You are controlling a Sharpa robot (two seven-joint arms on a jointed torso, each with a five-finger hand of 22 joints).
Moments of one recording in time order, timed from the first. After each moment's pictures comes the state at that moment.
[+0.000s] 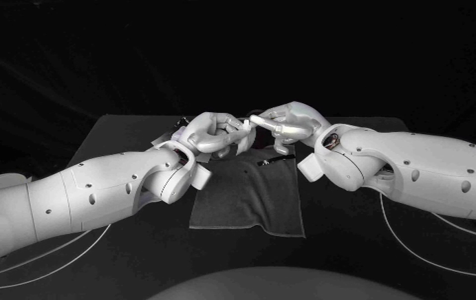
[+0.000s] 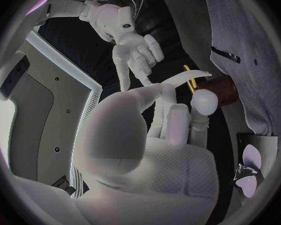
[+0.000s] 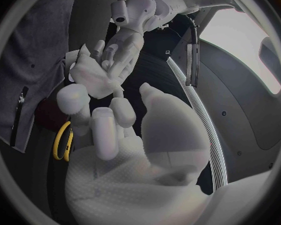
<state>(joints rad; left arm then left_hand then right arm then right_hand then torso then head) 1.12 -0.69 -0.15 1.48 -0.39 -0.41 0.40 1.32 -0.09 0.70 0.03 0.05 0.82 0.11 0.75 0.20 0.95 0.04 0.99 0.42 1.39 -0.02 1.46 1.23 0.14 1.16 0.09 1.19 1.06 1.21 -0.84 -0.14 1.67 -0.43 -0.41 0.13 1.14 -0.13 0.27 0.28 0.05 0.91 0.13 0.33 0.36 1.33 0.05 1.11 1.29 1.47 -0.03 1.44 1.31 0.12 1.32 0.08 0.86 1.25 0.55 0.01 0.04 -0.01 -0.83</state>
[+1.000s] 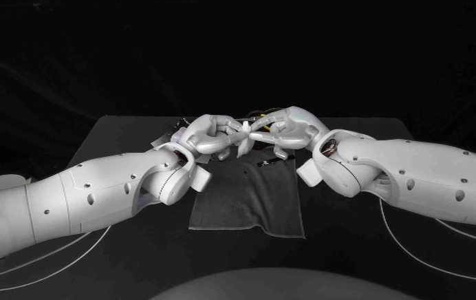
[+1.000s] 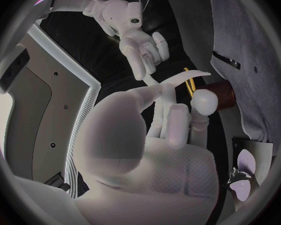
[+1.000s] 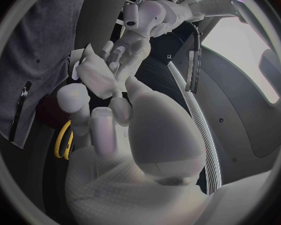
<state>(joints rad) 1.12 -0.69 -0.15 1.48 -0.35 -0.37 0.39 1.31 -0.10 0.71 0.03 0.05 0.81 0.10 0.76 0.20 0.96 0.03 0.98 0.41 1.39 -0.02 1.46 1.22 0.14 1.16 0.09 1.19 1.06 1.19 -0.83 -0.14 1.67 -0.52 -0.44 0.14 1.40 -0.12 0.23 0.16 0.05 0.89 0.14 0.30 0.32 1.31 0.06 1.11 1.26 1.46 -0.02 1.43 1.31 0.11 1.32 0.08 0.84 1.24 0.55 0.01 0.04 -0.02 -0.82</state>
